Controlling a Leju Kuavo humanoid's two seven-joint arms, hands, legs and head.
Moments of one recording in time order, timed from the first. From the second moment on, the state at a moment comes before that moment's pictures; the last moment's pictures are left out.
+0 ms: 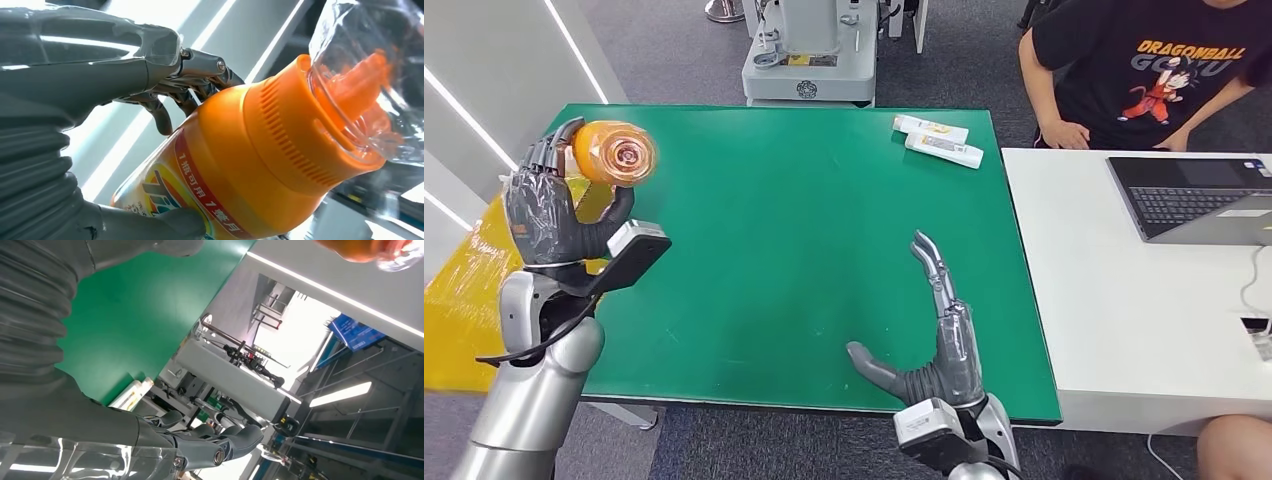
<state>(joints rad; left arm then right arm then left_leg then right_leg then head) -0.40 0.19 -0.17 -1.35 -1.05 0.50 -0.04 -0.09 -0.04 0.69 -1.71 0.43 -0.50 -0.48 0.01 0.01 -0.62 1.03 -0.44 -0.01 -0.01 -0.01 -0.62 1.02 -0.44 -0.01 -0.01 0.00</state>
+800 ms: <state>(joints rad) -0.40 0.28 -0.20 -1.16 -1.52 0.30 0.06 -0.05 -0.04 0.65 -1.74 0.43 -0.44 -0.49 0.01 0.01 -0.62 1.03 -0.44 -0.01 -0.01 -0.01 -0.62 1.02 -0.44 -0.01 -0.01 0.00</state>
